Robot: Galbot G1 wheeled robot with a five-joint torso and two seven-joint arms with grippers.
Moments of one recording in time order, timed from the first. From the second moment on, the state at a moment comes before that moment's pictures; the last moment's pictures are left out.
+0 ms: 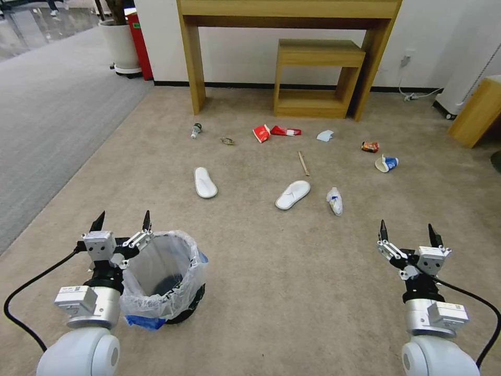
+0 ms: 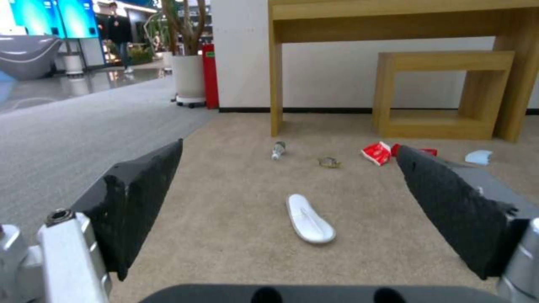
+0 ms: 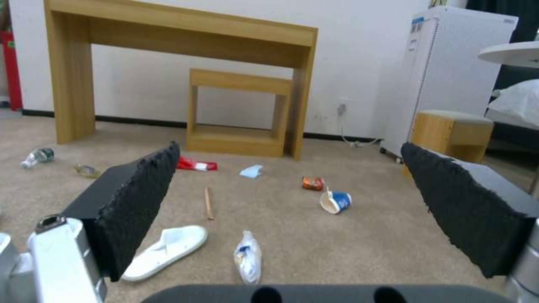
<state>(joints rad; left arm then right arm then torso) 1.55 -1.46 -0.76 -2.28 -0.17 0.13 0.03 -1.58 1.46 0.78 2.12 0.10 0.13 0.05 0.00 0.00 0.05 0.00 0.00</state>
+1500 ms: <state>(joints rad) 1.54 -1.45 -0.76 -2.24 -0.18 0.11 0.03 -1.56 1.48 0.78 2.09 0.07 0.13 0.05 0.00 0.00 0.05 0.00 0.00</state>
